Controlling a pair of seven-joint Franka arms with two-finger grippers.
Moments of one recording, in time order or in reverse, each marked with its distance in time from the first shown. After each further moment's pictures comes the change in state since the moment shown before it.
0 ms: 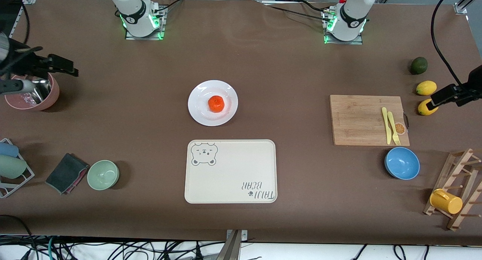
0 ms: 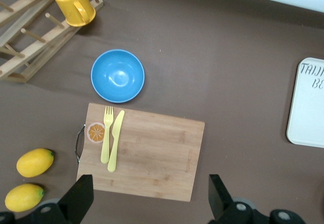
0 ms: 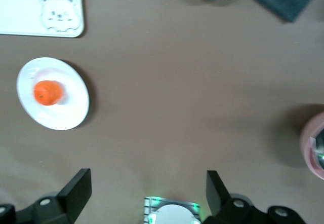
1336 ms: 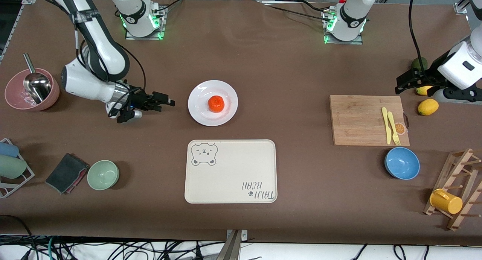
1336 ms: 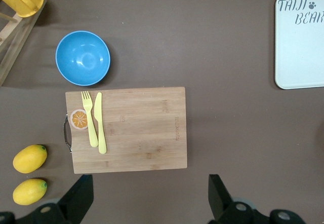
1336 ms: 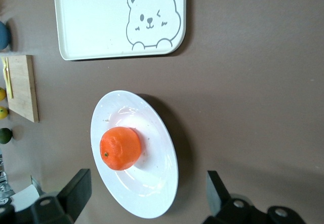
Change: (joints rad) left arm -0.114 -0.026 -0.035 -0.017 0.039 -0.086 0.058; right arm 0.007 0.150 0.210 -0.707 0.814 0.901 -0.489
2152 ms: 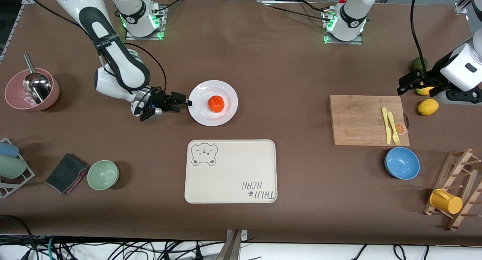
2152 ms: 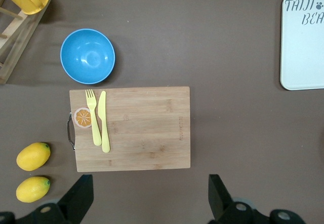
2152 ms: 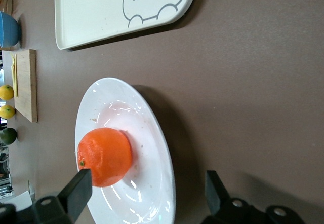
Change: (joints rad) left arm 0.002 0.002 0.011 0.001 0.006 -0.004 0.000; right arm 0.001 0.136 0.113 -0.066 0.338 0.195 -0.344
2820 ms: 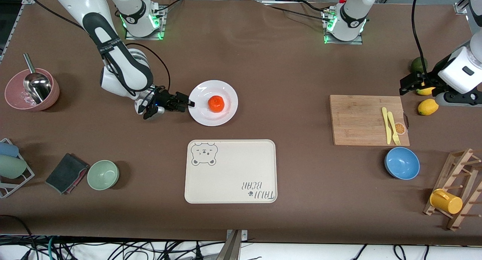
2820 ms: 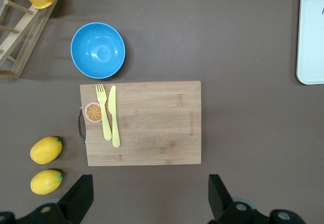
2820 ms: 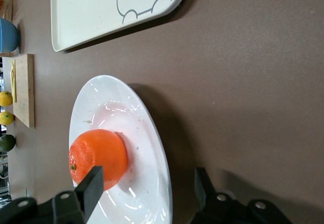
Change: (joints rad) left arm 0.000 0.009 0.000 0.000 0.043 -0.016 0.000; right arm 0.001 0.029 0.029 -0.006 0.082 0.049 -0.063
